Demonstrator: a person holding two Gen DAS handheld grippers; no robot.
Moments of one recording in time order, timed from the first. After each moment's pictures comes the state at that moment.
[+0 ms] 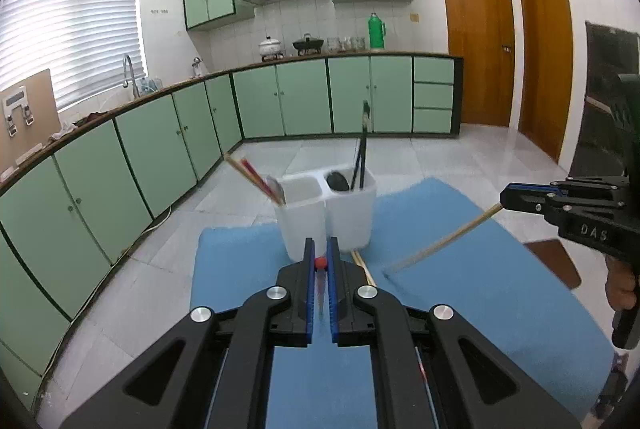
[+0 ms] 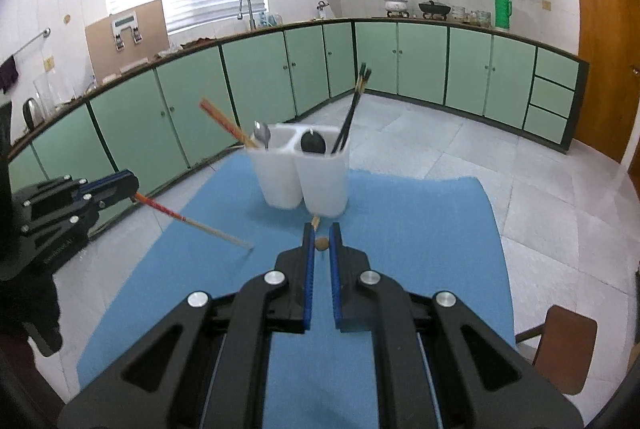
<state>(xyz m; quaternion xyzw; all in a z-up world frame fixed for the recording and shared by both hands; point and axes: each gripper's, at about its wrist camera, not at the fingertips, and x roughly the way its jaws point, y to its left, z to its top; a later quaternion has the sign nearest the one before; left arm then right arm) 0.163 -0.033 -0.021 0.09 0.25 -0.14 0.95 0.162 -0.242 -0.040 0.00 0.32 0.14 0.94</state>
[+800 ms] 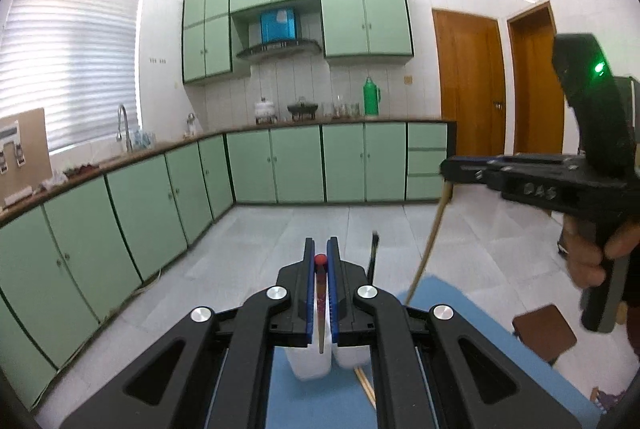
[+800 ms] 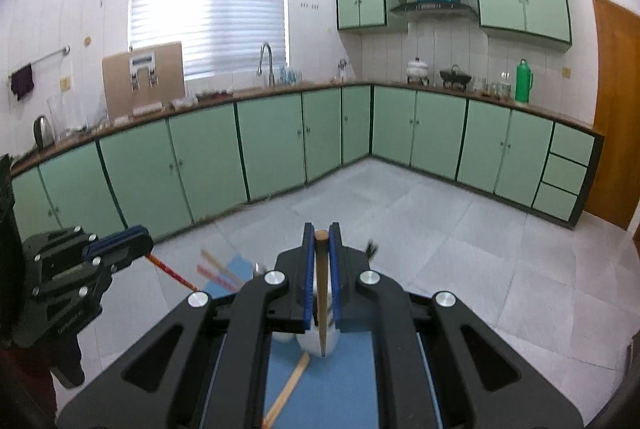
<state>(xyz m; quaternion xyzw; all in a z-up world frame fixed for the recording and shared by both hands) 0.234 -0.040 0.067 0.06 0.14 -0.16 0.97 0.273 -0.232 0.098 -0.03 0.21 0.17 0.96</state>
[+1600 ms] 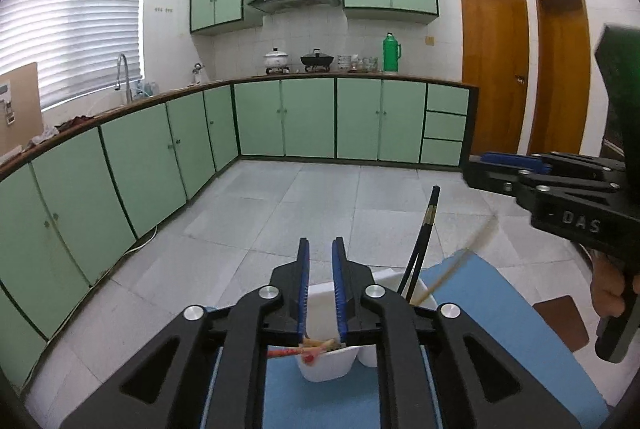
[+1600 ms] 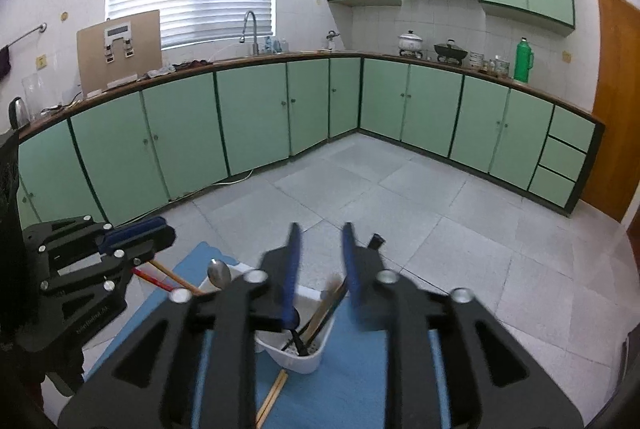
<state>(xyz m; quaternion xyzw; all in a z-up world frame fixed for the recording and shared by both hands) 0.336 -0.038 -0.006 0.05 0.23 -0.14 0.96 0.352 -0.210 0.023 -0.05 0.26 0.13 0.96</state>
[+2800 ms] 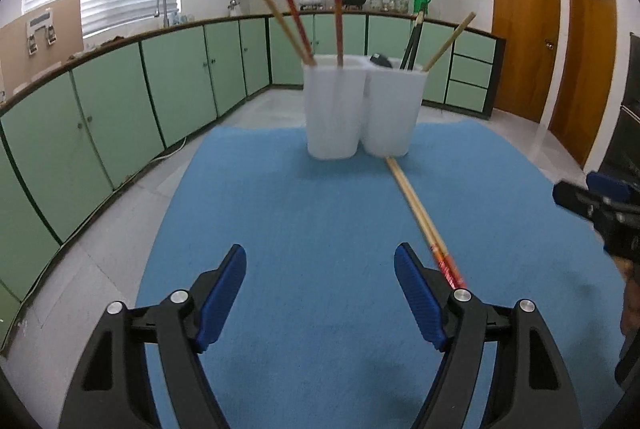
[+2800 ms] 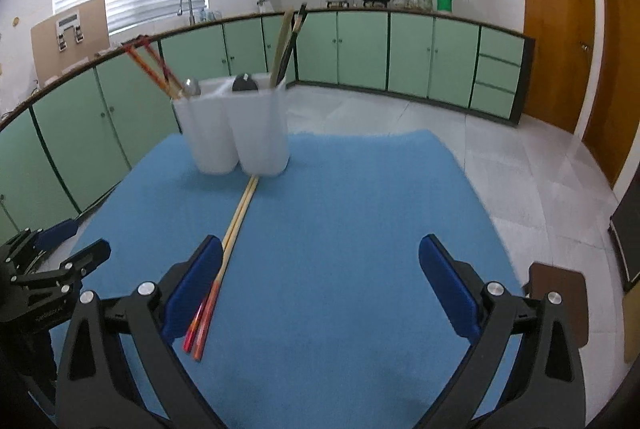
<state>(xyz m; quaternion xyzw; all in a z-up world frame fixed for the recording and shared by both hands) 0.162 -0.013 -0.163 0.03 0.33 -0.08 0.94 0.153 -0.239 -0.145 0.01 0.32 0.02 0.95</state>
